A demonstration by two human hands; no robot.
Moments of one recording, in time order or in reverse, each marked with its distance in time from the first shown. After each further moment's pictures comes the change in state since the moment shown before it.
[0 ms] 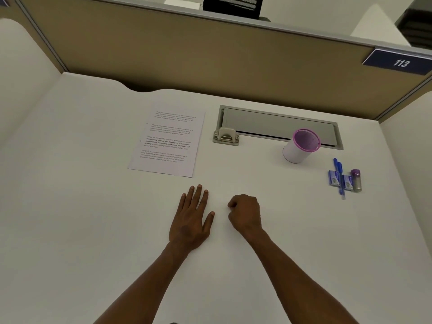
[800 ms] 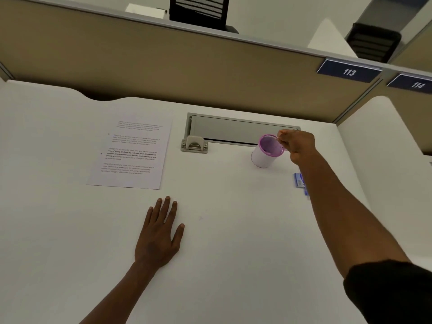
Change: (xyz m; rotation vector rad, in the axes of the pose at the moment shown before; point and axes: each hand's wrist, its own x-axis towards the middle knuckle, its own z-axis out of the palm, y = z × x) left_hand 0.002 -0.001 0.003 0.001 0.025 0.009; right_hand 0.157 0.092 -0.236 0.935 0.334 0.414
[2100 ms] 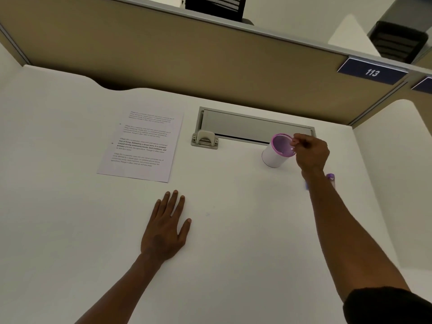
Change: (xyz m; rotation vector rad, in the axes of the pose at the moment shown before) left_hand 0.000 -0.001 0.002 0.006 0.025 -0.007; right_hand -0.010 0.044 -0.002 -0.430 0.189 -0.517
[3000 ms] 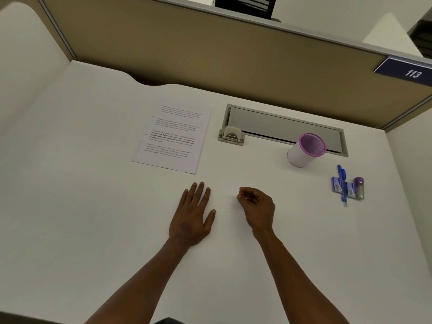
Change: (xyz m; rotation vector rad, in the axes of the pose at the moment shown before) left_hand -0.001 0.002 -0.002 -0.007 -0.008 -0.014; right_hand -0.234 -0.020 0.093 0.333 -0.374 0.280
